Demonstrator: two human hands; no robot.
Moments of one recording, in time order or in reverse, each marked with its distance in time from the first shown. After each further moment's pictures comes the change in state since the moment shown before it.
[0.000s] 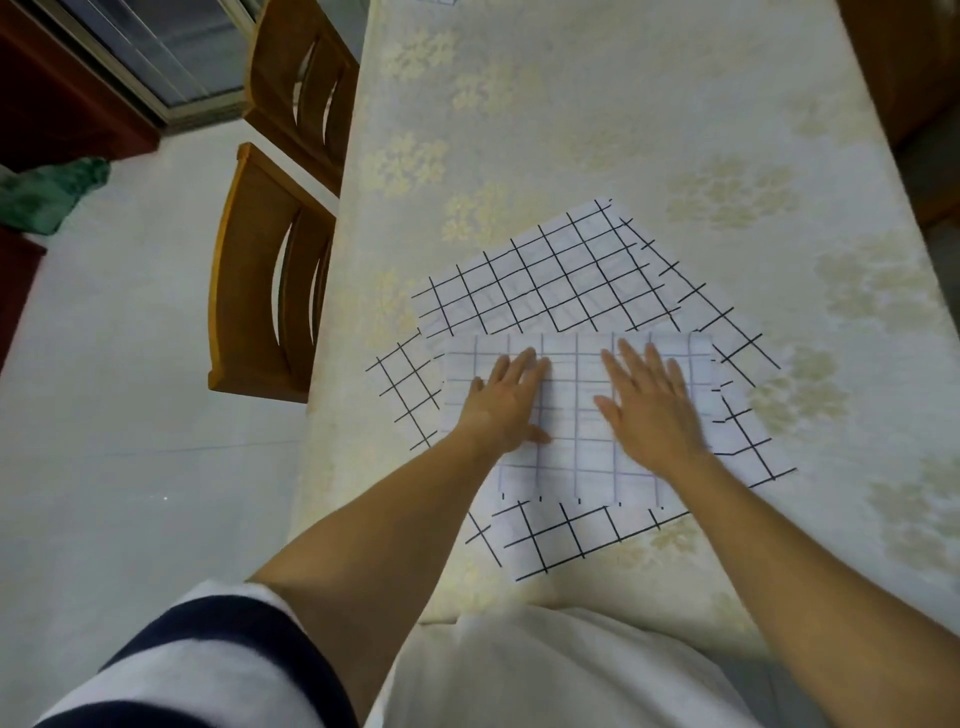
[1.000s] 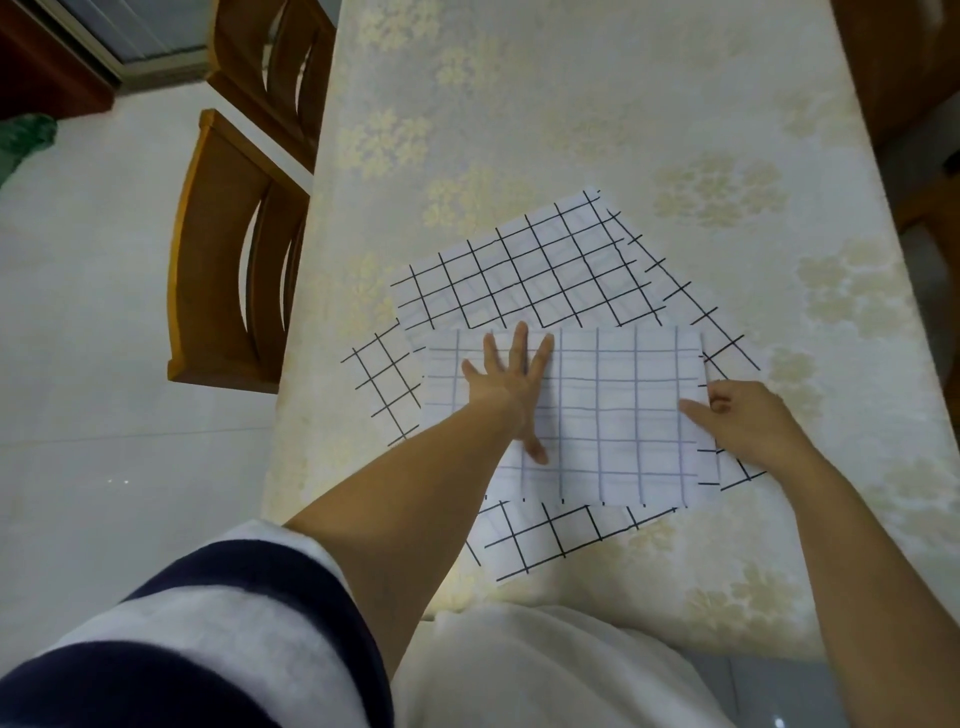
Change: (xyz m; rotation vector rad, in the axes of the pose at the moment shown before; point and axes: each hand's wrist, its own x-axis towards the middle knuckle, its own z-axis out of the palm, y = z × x) left_hand 0.028 0.031 -0.015 0.187 -0.243 -0.118; right_hand -0.046 0.067 -0.083 0.668 -0.107 0.461
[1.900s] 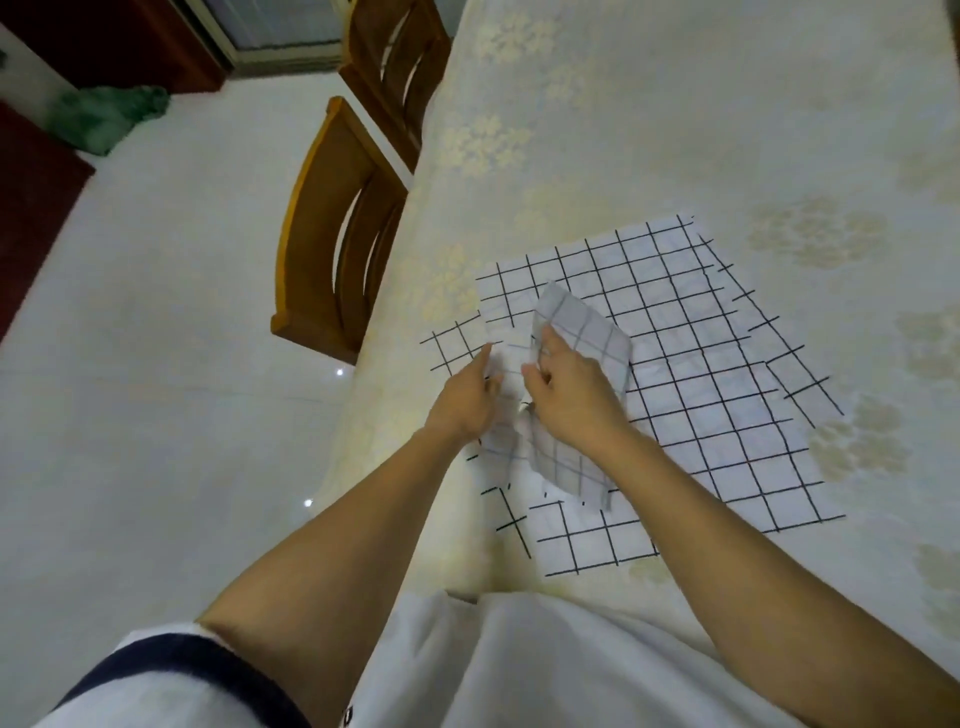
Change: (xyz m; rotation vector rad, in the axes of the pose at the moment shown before) left_hand -0.056 -0.118 0.060 -0.950 0.462 -0.164; right_hand -0.044 -0.194 0.149 -0.090 -0.110 -0.548
